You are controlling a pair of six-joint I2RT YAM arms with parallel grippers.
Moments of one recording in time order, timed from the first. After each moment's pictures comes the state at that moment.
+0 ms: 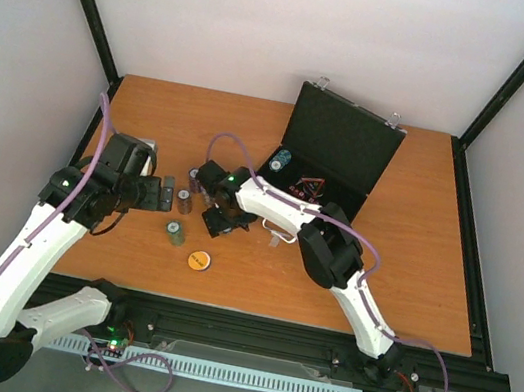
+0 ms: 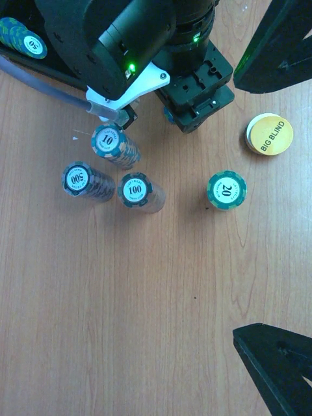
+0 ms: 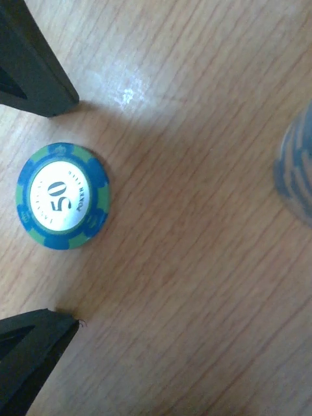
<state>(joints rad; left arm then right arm) -0.38 0.93 1.17 -1.16 -0.20 -0.39 0.96 2.35 1.95 -1.00 0.04 0.32</state>
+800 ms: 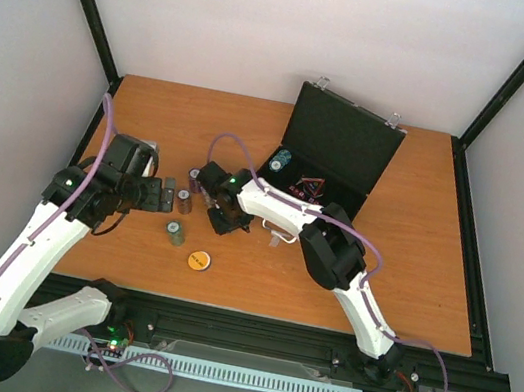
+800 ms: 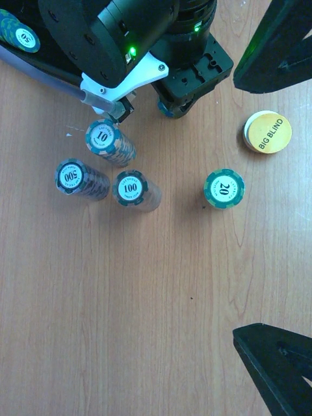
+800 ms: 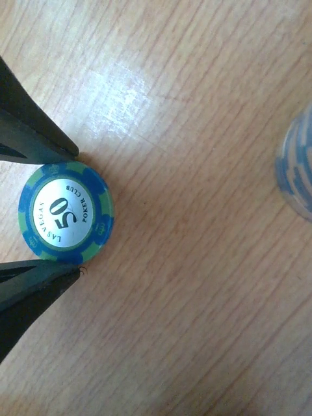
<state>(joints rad) -0.38 0.94 1.15 -1.16 -0.20 -0.39 0.96 2.33 1.91 -0.96 0.04 0.32</state>
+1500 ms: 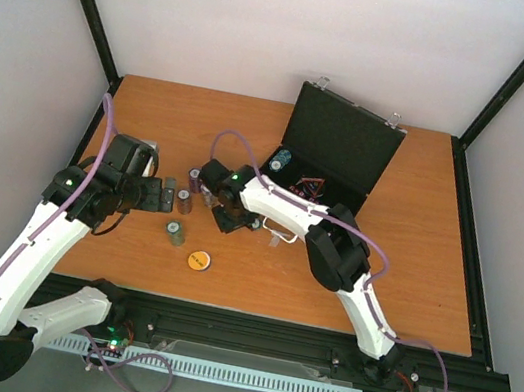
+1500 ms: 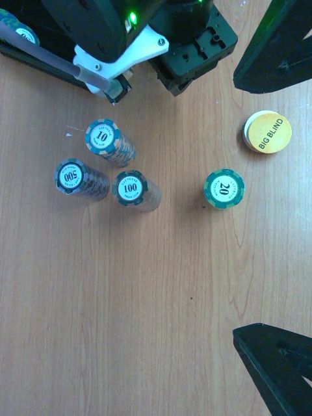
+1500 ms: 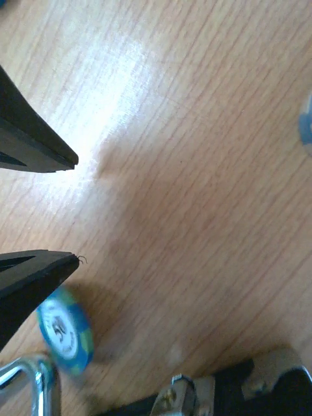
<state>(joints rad) -0.38 0.94 1.15 -1.16 -0.20 -0.39 0.96 2.30 1.92 -1.03 0.10 0.33</state>
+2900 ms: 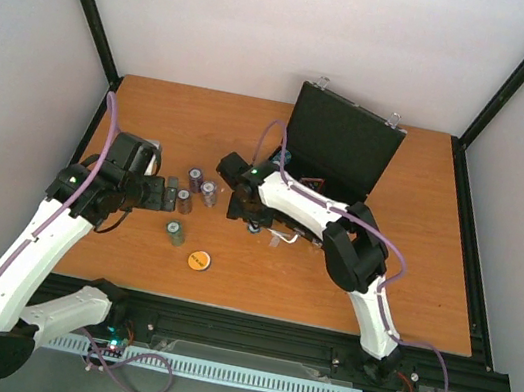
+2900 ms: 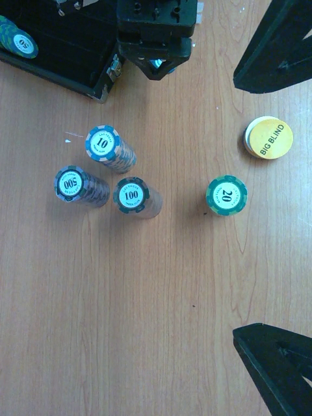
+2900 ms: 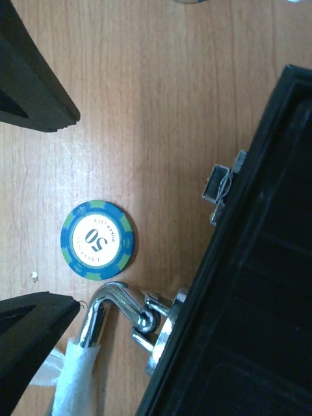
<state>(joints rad) -0.38 0.96 1.15 -1.14 -0.18 -0.39 0.89 2.19 1.80 -1.01 0.13 0.89</state>
